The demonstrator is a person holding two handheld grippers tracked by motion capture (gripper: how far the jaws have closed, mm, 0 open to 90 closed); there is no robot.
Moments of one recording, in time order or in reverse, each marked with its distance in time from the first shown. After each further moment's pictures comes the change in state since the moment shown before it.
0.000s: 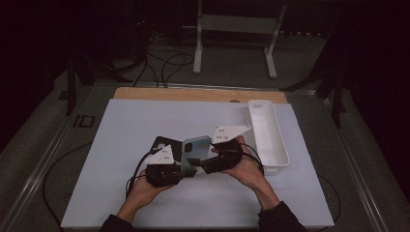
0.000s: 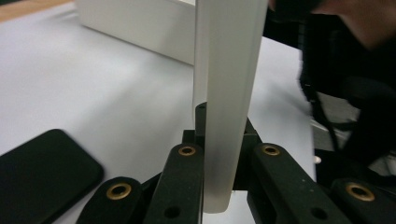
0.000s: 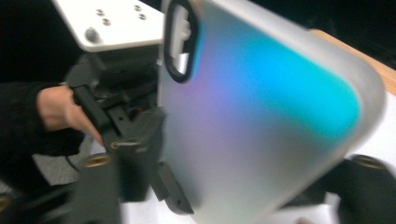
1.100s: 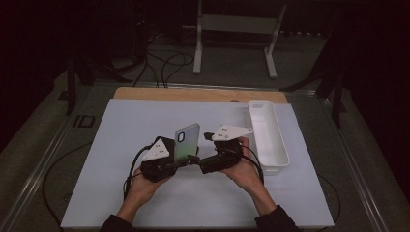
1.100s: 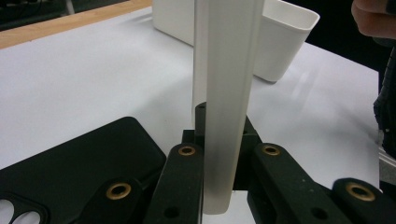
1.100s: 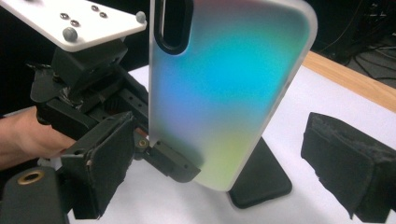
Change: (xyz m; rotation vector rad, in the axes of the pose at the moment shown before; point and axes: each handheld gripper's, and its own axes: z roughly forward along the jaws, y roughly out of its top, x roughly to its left) left arm 0.008 -0.001 -0.006 -0.013 0.215 -0.073; right arm 0.005 -0.002 0.000 -0.054 -0.169 0.078
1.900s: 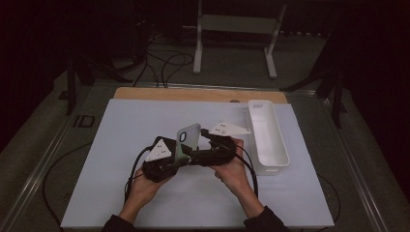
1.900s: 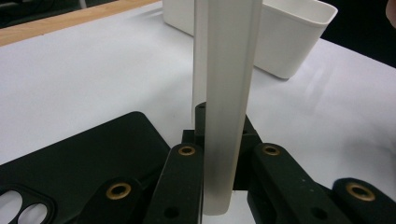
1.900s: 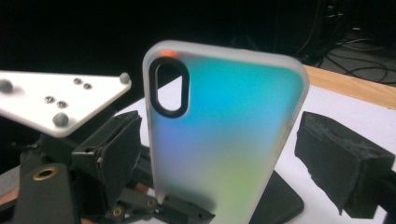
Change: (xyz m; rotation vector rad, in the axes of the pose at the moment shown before) left arm -0.003 -0.002 0.006 0.011 0.044 -0.007; right arm 0.011 0.009 0.012 -0.097 -0.114 0.183
